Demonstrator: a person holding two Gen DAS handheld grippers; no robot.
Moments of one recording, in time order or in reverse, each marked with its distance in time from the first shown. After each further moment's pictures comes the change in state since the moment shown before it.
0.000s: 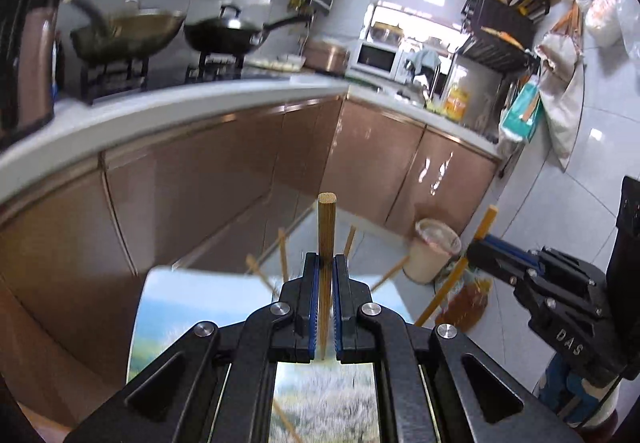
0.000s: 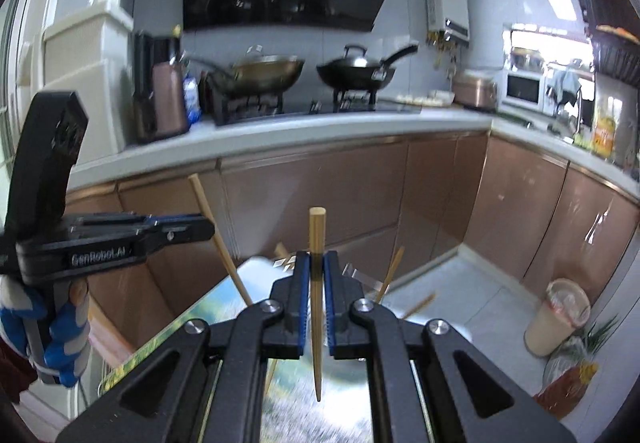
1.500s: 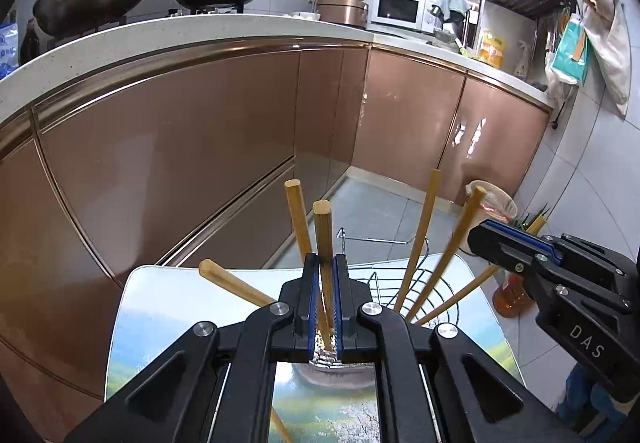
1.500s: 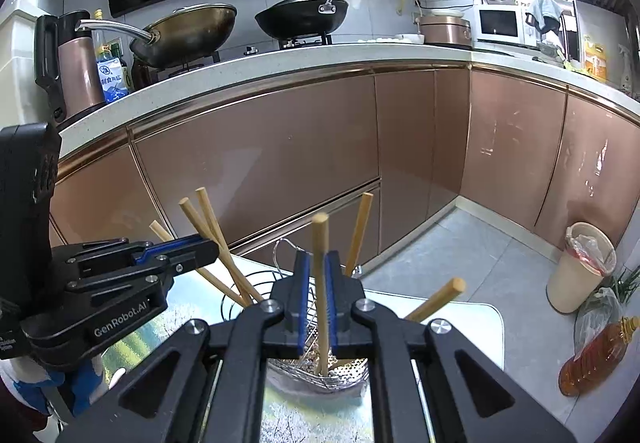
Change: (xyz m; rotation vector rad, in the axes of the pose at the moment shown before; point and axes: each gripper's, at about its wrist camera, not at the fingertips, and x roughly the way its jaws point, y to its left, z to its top) left arm 0.170 0.015 -0.053 0.068 0.120 0.133; right arm 0.150 -0.067 -0.091 0.159 0.127 -0.037
